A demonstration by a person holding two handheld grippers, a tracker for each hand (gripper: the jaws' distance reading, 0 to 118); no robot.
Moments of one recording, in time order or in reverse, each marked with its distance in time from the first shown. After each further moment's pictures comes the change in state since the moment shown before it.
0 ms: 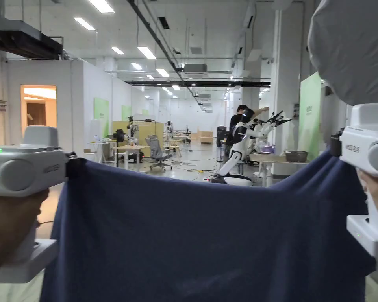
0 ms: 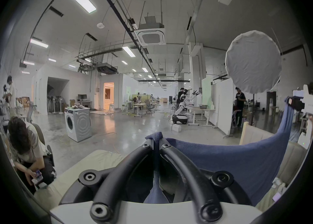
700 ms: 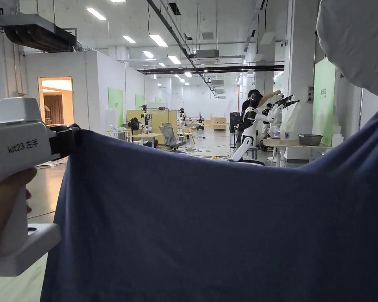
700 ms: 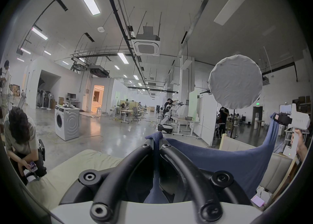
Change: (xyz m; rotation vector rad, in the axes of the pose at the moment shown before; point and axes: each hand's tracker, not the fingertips) left arm -0.045 0.009 0.164 0.096 -0.146 0.132; right arm 0.062 0.019 0.151 0.046 0.125 -0.137
